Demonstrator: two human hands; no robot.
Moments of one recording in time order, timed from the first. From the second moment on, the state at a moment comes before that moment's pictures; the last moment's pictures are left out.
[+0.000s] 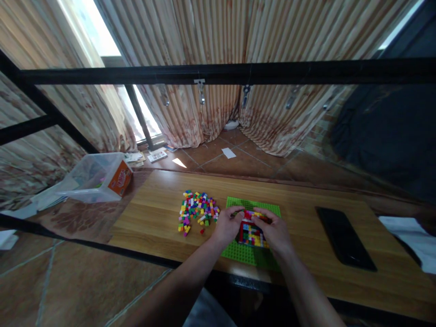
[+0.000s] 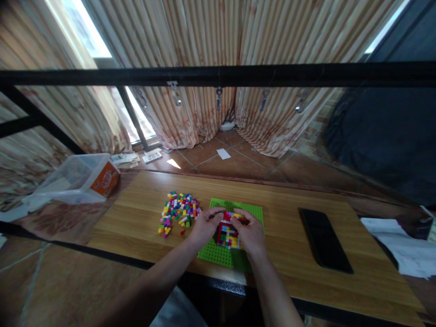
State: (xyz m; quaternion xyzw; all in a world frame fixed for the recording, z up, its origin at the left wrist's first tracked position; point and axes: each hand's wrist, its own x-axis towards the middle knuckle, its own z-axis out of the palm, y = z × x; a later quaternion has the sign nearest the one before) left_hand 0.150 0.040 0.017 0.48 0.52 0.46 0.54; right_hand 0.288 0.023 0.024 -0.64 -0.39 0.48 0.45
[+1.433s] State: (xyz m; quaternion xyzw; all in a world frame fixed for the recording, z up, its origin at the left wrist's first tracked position) left_hand 0.151 0.043 0.023 0.53 0.53 0.43 0.50; right_hand 0.290 0.027 0.020 -0.61 -0.38 0.49 0.49
